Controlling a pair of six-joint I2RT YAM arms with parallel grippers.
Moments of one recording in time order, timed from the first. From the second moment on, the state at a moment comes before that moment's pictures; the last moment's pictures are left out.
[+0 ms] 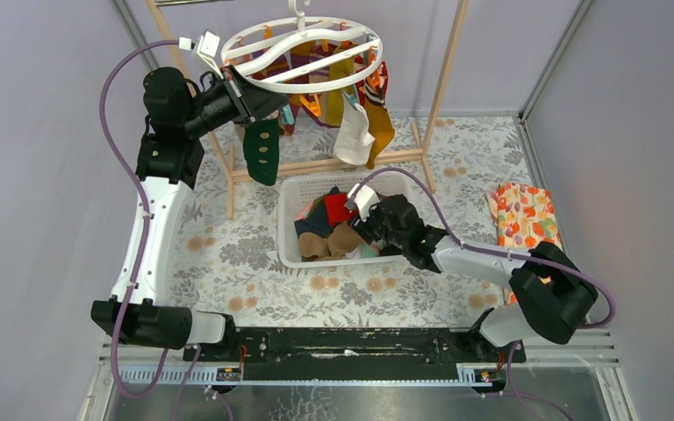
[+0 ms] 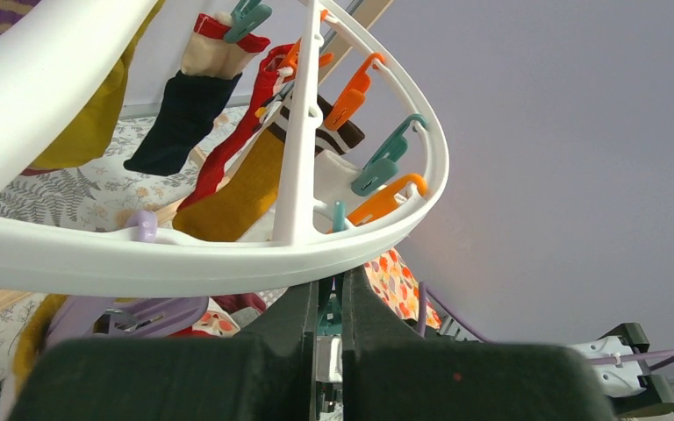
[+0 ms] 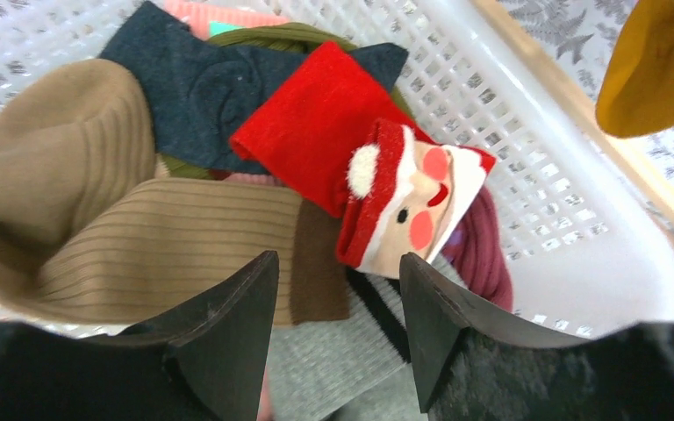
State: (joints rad) left arm -0.07 1.35 1.62 -0.26 0.76 -0.68; right arm 0.79 1.43 0.70 0.26 0.03 -0.27
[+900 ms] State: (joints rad) left arm -0.07 1.36 1.64 -0.29 0.76 -0.68; right arm 0.79 1.54 0.68 0.48 0.14 -0.43
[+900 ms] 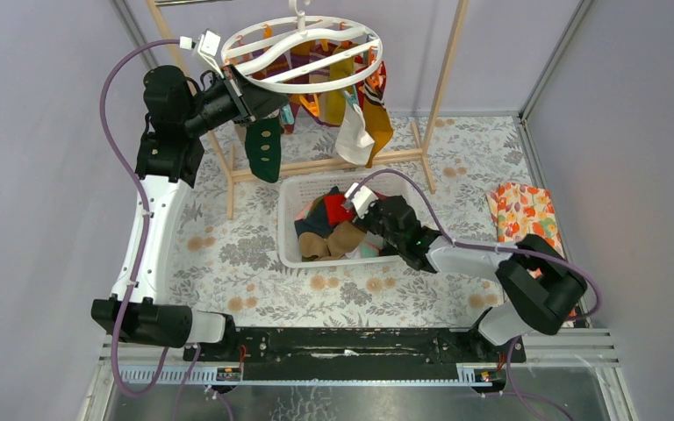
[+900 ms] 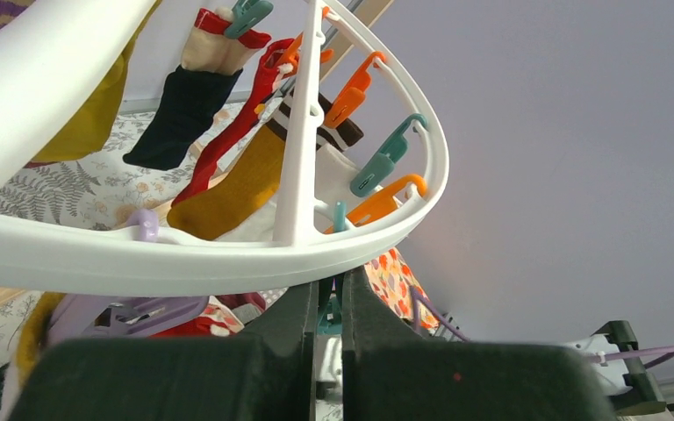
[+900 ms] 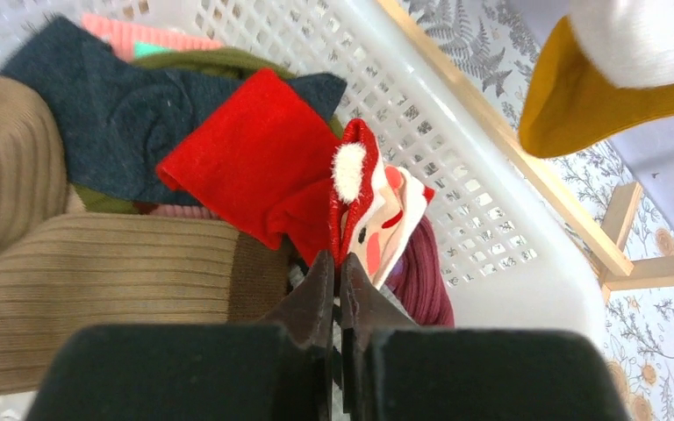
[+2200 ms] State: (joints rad) left arm -0.07 1.36 1.56 -0.06 0.93 -0.86; right arm 0.79 1.49 1.26 0.31 -0.52 0.36
